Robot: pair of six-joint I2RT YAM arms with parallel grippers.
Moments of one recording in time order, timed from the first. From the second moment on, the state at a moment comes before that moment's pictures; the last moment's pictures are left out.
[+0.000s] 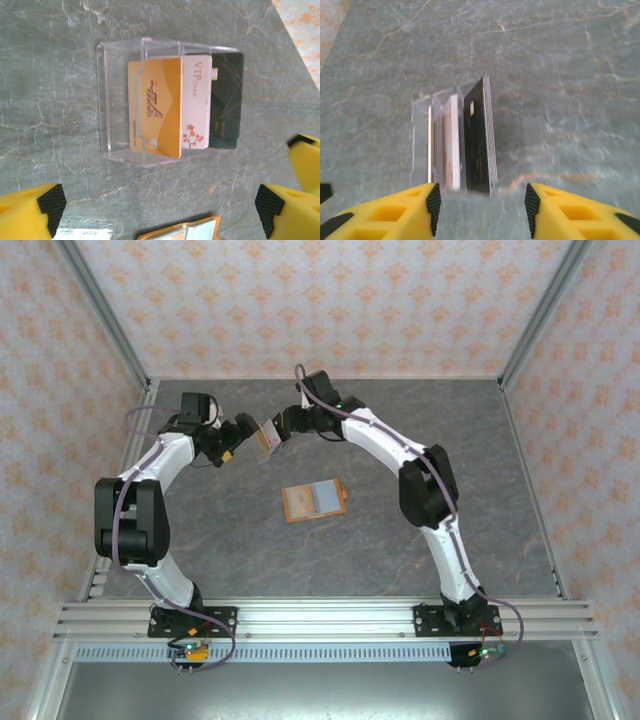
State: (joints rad) left arm 0.02 1.70 1.21 -0.47 0.40 -0.70; right arm 0.63 2.23 1.99 -0.55 -0.13 0.45
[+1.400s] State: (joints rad) left arm -0.32 1.66 1.04 -0.47 0.37 -0.81; right arm 0.72 1.96 1.36 -0.64 0.00 0.71
